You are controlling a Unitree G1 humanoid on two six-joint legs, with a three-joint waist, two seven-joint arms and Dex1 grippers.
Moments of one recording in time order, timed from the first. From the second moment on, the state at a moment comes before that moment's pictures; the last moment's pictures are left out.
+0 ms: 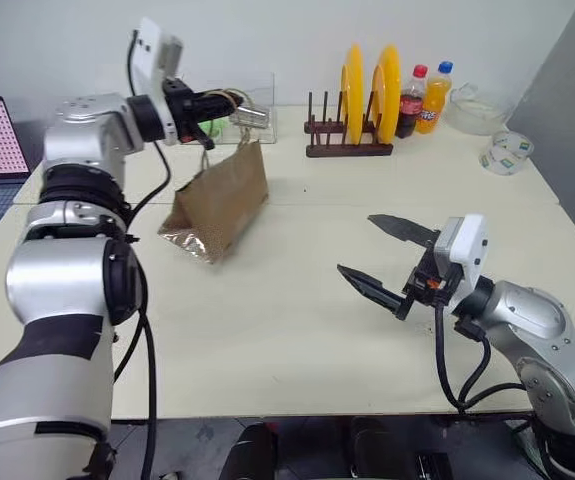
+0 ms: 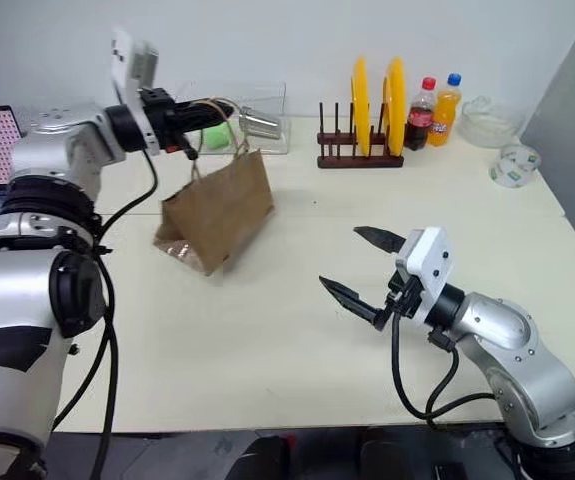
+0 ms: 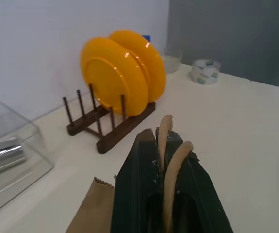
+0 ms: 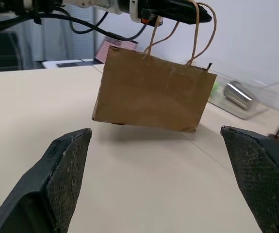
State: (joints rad) left arm -1.48 0.56 0.07 1.23 -0.16 0.13 -1.16; right arm -0.16 -0.56 -0.03 -0.75 0.53 0.54 0.56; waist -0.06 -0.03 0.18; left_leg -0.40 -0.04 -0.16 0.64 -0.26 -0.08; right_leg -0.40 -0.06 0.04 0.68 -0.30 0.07
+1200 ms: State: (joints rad) left arm -1.60 0.32 0.03 1.37 0.10 -0.14 -1.17; right arm 0.09 -0.69 -0.08 -0.96 0.65 0.60 0.29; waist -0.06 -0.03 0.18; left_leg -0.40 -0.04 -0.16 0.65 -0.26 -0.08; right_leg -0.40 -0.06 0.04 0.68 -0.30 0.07
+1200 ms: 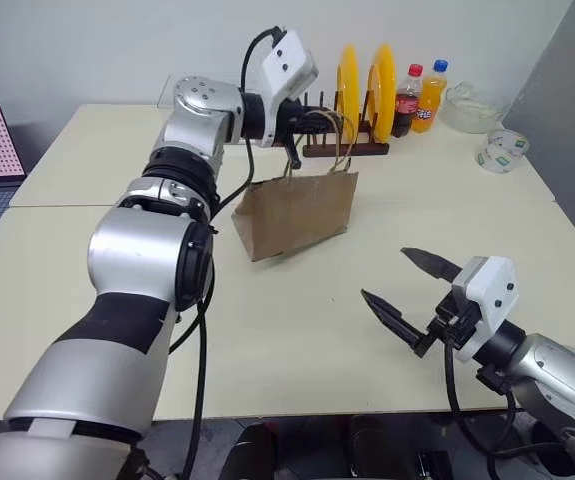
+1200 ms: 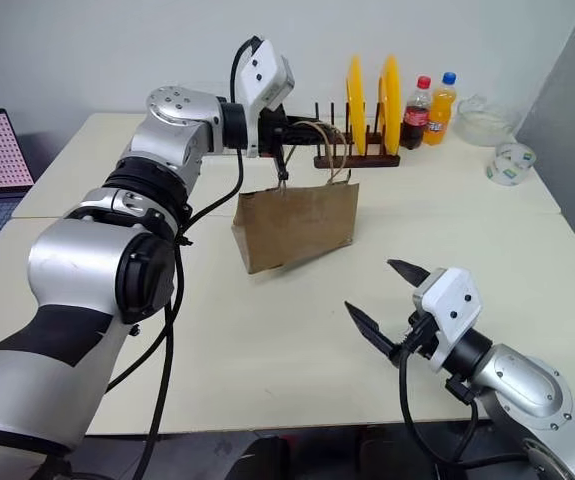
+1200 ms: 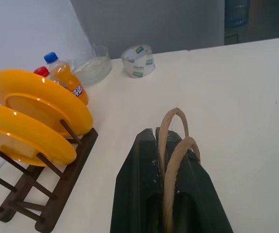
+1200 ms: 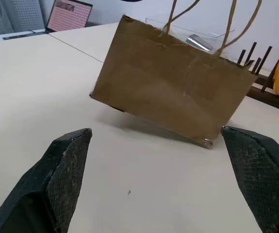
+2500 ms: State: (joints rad) left arm -1.55 0.38 -0.13 1.39 0.36 -0.33 -0.78; right arm -0.11 -0.62 -0.02 -0.94 0.65 0.69 0.27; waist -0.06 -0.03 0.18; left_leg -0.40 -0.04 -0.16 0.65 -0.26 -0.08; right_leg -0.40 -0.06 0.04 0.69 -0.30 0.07
